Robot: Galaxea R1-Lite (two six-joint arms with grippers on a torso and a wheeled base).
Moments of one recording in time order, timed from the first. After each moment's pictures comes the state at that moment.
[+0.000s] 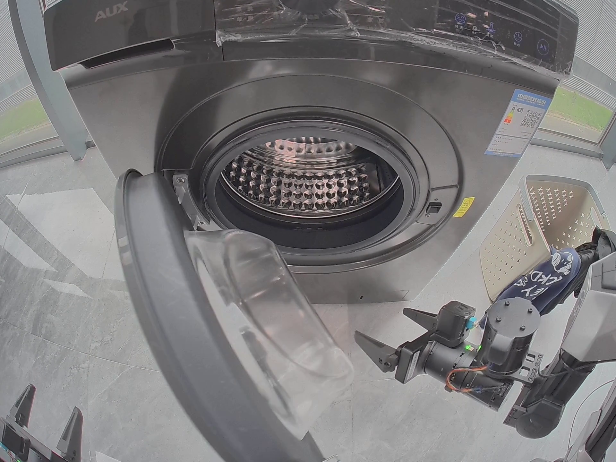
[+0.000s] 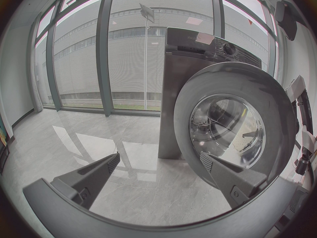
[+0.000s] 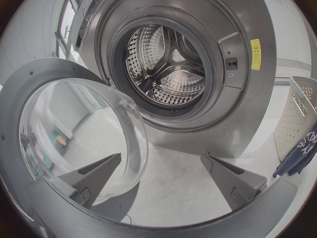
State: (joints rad) left arm -0.01 0.02 -0.02 0.00 0.01 -0.06; right arm 0.73 1.97 -0.29 -1.51 -0.10 0.22
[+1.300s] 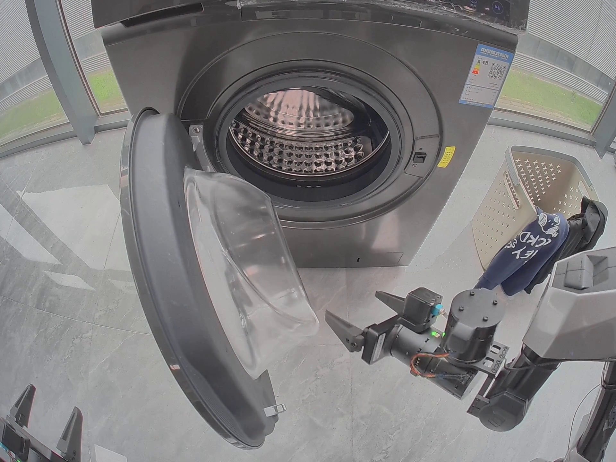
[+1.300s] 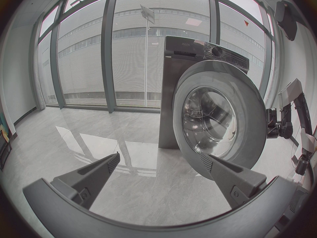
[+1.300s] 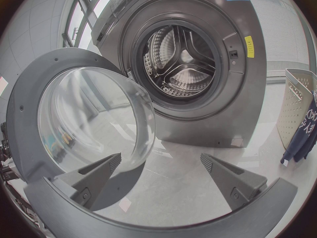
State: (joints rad) left arm -0.01 0.02 -0.02 0.00 0.01 -0.06; right arm 0.75 2.10 -0.47 -1.53 -0.12 0.21
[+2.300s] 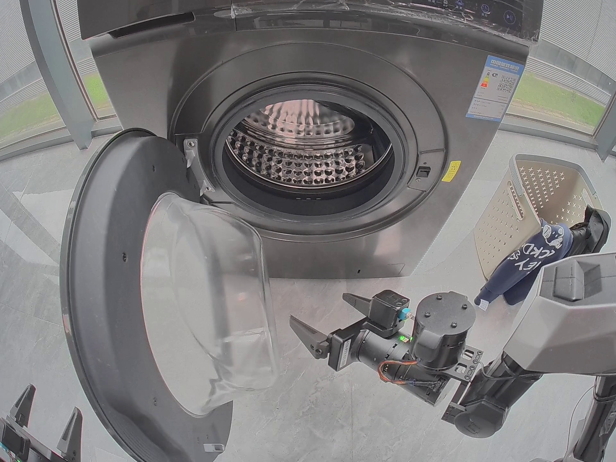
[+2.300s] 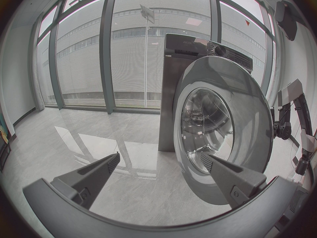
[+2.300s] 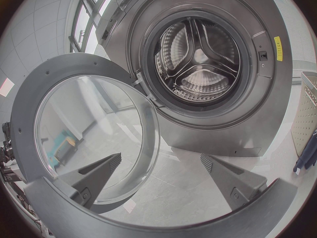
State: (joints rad) left arm -0.01 0.02 -0.02 0.00 0.01 -0.06; right arm 0.84 2.14 -0.61 -1.45 -0.12 0.21
